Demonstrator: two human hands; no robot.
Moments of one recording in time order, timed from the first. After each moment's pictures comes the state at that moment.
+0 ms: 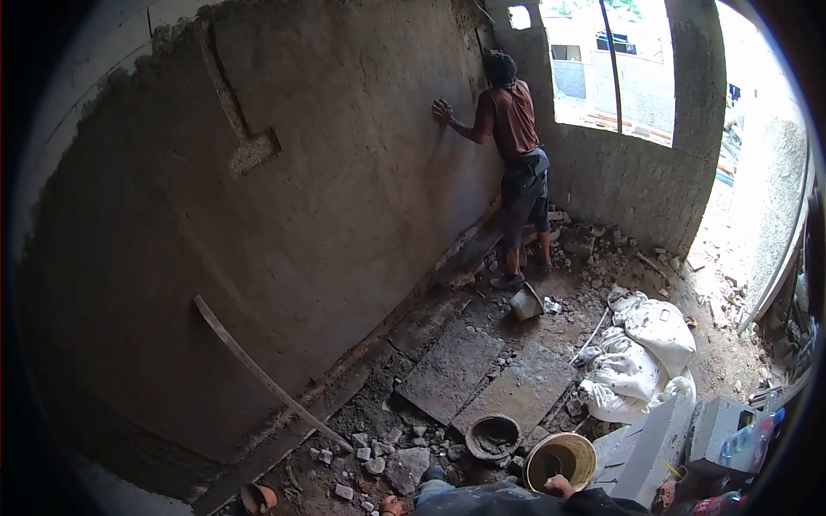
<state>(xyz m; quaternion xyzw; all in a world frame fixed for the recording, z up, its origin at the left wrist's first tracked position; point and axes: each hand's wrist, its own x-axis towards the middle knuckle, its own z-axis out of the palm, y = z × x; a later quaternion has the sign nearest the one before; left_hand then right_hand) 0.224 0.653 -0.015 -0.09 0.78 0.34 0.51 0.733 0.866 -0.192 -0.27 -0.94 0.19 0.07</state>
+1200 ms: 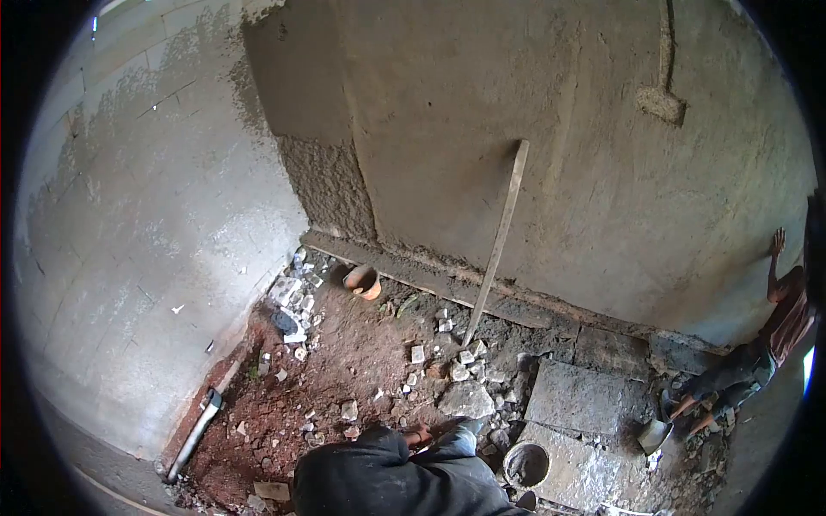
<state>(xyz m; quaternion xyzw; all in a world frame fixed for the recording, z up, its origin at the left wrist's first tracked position) 0.313 0.562 -0.067 -0.05 0.84 0.35 0.41 0.525 0.961 0.025 -0.36 -0.83 0.41 -0.08</state>
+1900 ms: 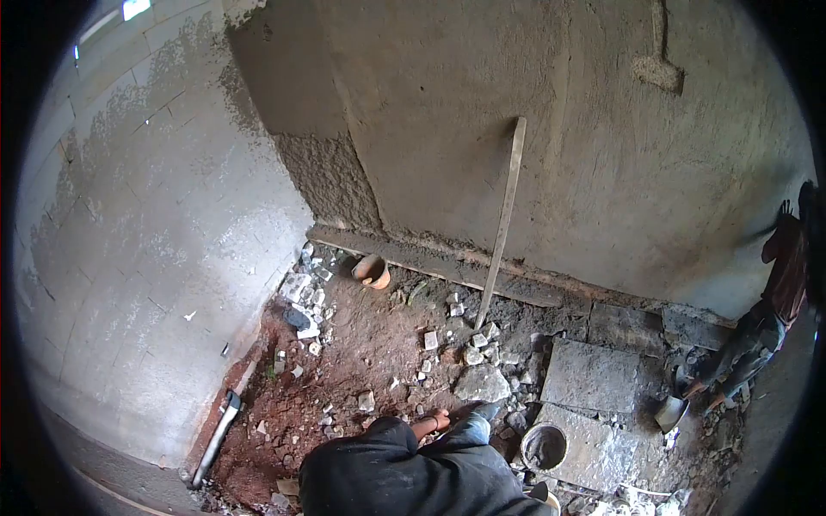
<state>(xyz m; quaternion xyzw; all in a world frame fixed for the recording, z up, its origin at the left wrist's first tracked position) 0.299 0.572 -0.064 0.05 0.91 0.27 0.31 0.547 0.955 0.013 -0.37 -0.82 0.42 -0.12</state>
